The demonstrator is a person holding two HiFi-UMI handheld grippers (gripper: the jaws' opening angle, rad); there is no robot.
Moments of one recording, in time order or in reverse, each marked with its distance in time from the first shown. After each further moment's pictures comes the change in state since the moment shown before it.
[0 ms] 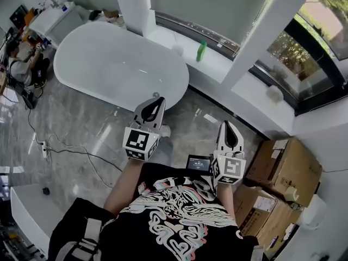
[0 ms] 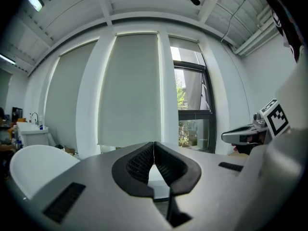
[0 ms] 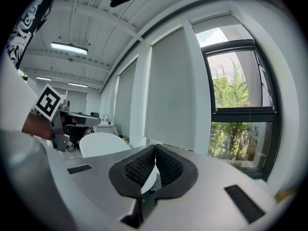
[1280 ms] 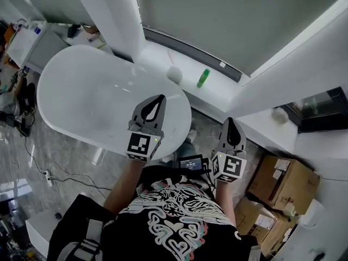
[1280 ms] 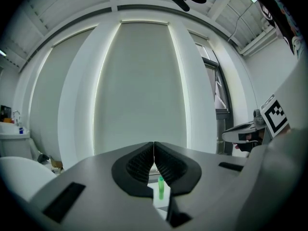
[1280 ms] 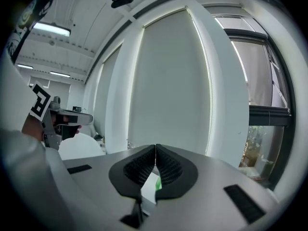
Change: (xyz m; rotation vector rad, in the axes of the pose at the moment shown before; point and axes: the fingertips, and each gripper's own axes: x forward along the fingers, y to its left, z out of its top) left arm 0.289 0.223 0.039 0.019 -0.035 -0.071; right arm 0.345 -0.042 0.064 -0.003 0.039 -0.177
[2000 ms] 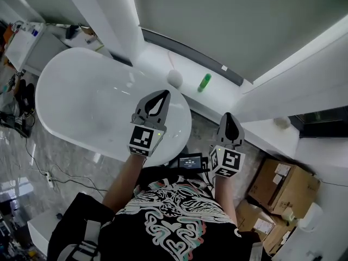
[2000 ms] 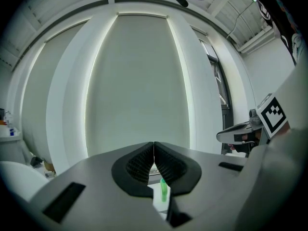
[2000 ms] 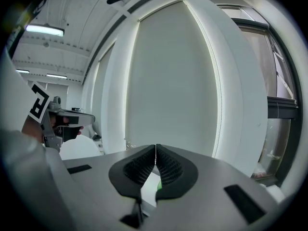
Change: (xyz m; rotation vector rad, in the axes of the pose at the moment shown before) left arm 0.069 0.023 -0.006 0.027 0.031 -0.050; right arm 0.077 -0.004 -0.005 0.036 0.035 0.008
